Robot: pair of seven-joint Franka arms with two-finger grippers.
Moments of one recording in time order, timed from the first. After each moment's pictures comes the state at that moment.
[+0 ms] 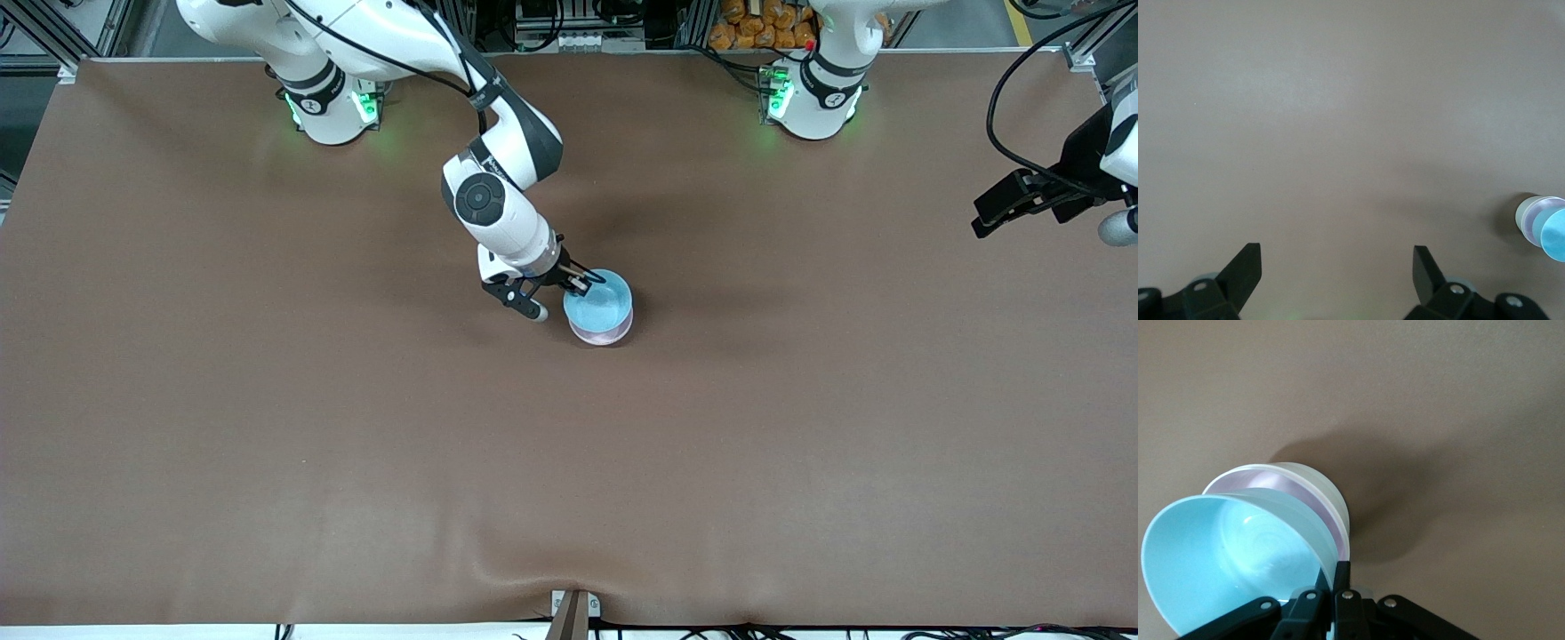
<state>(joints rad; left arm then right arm) 0.07 -0.02 -0.14 -1.54 0.03 1.53 -0.25 0.70 0.56 0.11 -1.84 0.38 2.58 1.11</state>
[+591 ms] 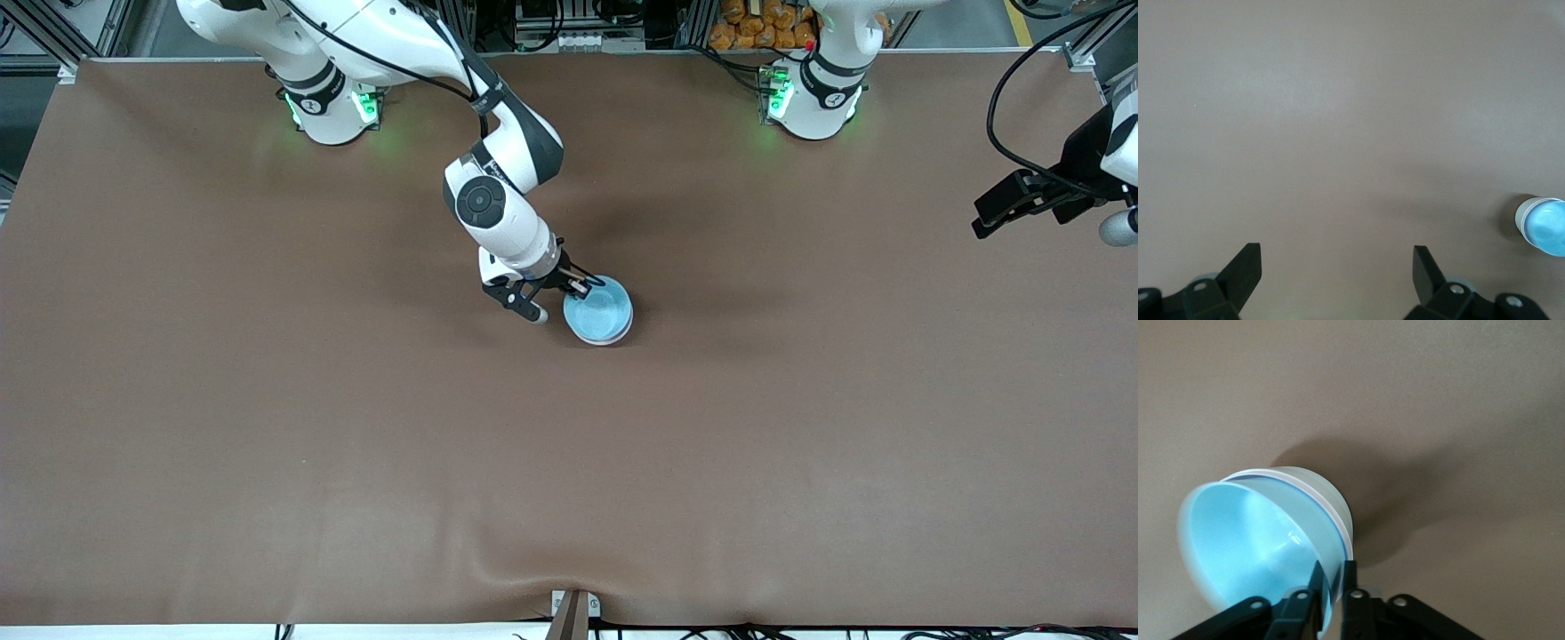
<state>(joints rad) 0.07 -0.02 -0.14 -1.55 0.03 1.54 -0.25 0.71 0.57 0.11 -1.84 0.38 2.60 1.11</state>
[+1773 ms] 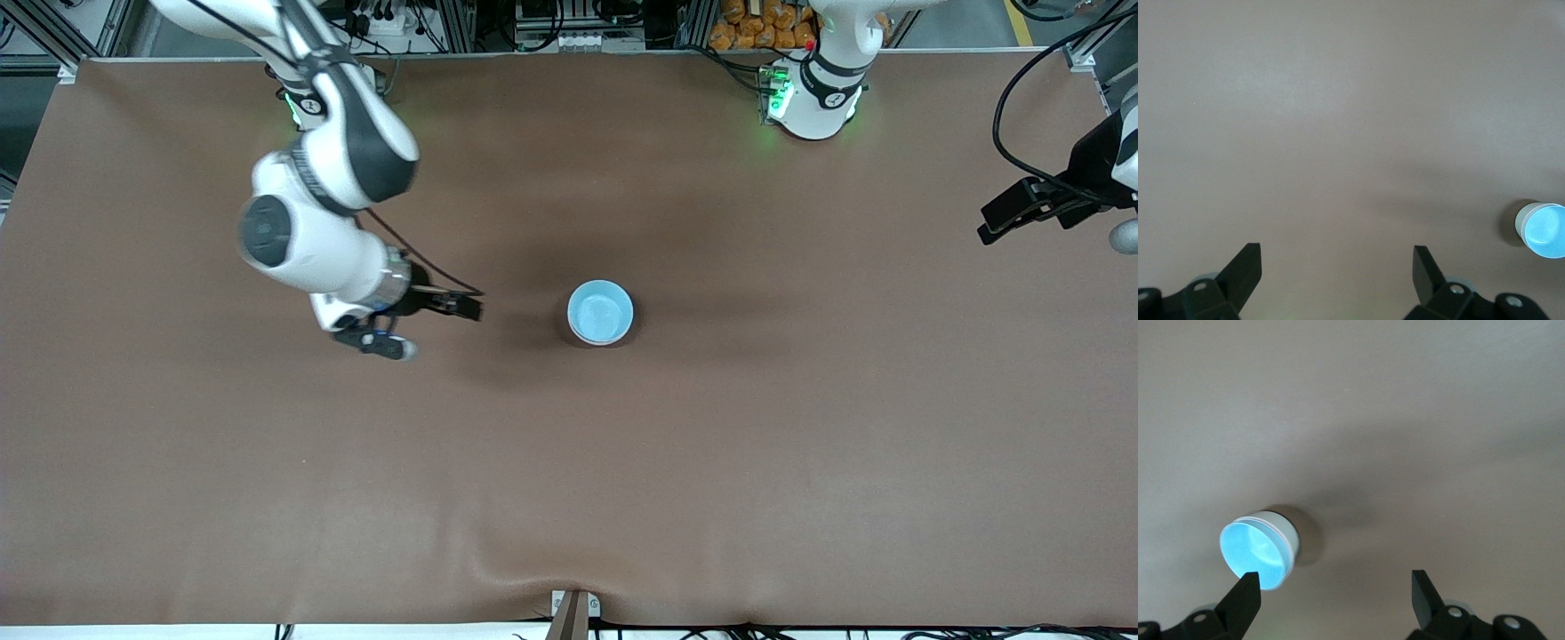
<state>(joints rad) 0.08 -0.01 -0.14 -1.55 0.02 1.55 -0.25 0.32 0.28 0.08 -1.79 0.38 2.04 0.52</state>
